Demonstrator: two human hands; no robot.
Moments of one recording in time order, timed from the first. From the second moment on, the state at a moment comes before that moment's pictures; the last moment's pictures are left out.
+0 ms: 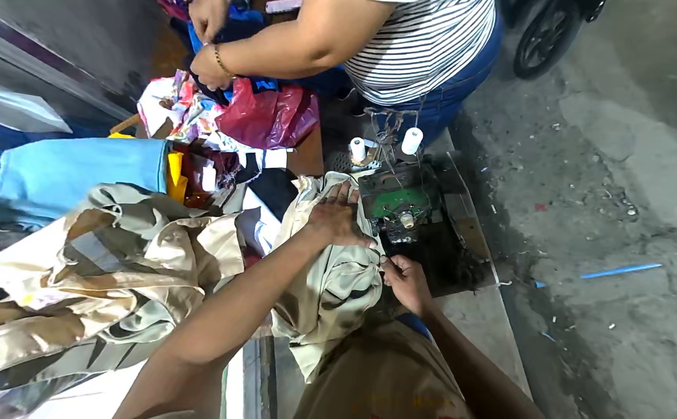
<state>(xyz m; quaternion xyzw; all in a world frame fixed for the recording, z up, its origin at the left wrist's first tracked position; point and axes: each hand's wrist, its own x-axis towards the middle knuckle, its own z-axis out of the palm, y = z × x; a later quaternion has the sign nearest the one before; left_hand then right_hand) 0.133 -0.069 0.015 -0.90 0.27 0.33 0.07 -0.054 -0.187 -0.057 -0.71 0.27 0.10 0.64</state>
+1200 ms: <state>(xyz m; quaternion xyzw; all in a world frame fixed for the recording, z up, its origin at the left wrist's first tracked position) 0.200 -0.076 0.005 -0.89 0.31 0.33 0.06 -0.021 -0.190 -0.040 -0.79 0.25 0.08 0.55</state>
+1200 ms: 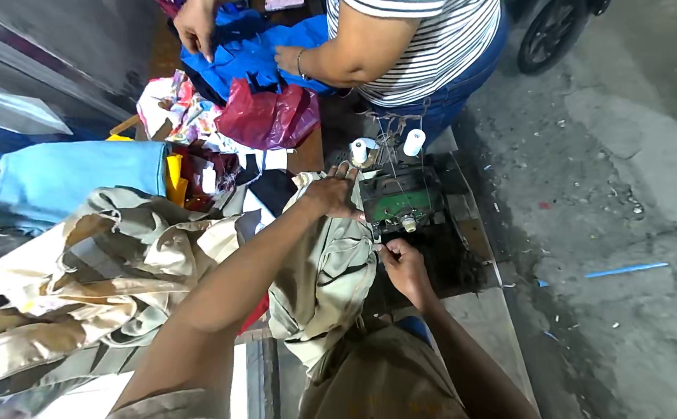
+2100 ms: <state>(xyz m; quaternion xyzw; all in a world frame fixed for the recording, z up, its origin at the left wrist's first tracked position) 0.093 -0.032 -0.002 -0.93 0.13 0.28 -0.20 -0.065 -0.212 -0.030 -0.78 0.04 0.11 0.61</state>
